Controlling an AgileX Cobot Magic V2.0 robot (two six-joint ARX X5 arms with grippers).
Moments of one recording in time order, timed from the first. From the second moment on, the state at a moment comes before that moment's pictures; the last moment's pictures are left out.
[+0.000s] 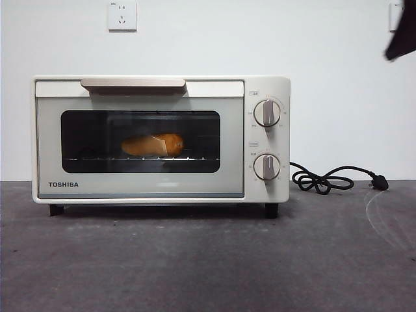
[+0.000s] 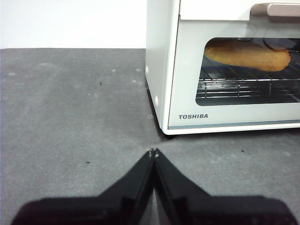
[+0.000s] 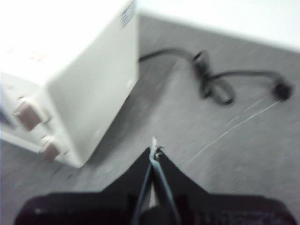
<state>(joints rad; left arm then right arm) 0.01 0.02 0.02 -0.17 0.10 -0.03 0.09 0.95 0.80 -0.29 -0.18 -0.20</state>
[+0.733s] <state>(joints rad) 0.01 0.02 0.02 -0.17 0.10 -0.03 -0.14 0.07 0.06 -0.11 -0.16 -0.04</state>
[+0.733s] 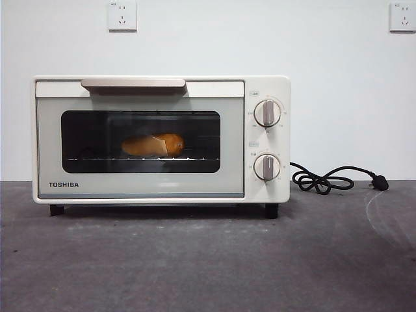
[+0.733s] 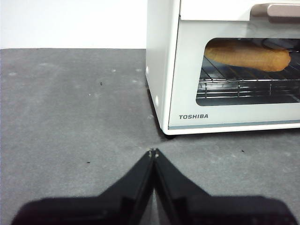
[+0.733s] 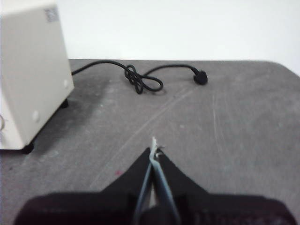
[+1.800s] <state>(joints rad) 0.01 0.02 0.02 -0.17 0.10 -0.03 -0.14 0.02 0.02 -0.19 -0.06 0.02</state>
